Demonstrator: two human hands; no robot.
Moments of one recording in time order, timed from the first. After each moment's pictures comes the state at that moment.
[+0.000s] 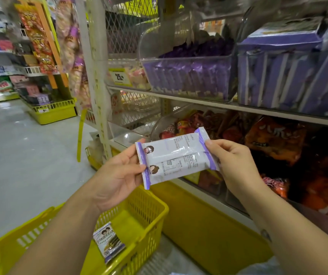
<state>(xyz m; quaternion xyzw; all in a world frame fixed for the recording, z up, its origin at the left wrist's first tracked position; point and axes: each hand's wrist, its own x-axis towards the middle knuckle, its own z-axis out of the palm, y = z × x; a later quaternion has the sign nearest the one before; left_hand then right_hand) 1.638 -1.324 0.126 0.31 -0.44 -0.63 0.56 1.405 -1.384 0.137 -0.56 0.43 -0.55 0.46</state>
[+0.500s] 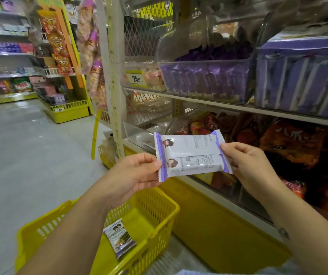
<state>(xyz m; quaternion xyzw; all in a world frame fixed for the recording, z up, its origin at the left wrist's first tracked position) 1.650 -1.306 0.131 0.45 -0.49 -0.54 0.51 1.401 -1.383 0.138 -0.56 0.41 -0.51 0.51</state>
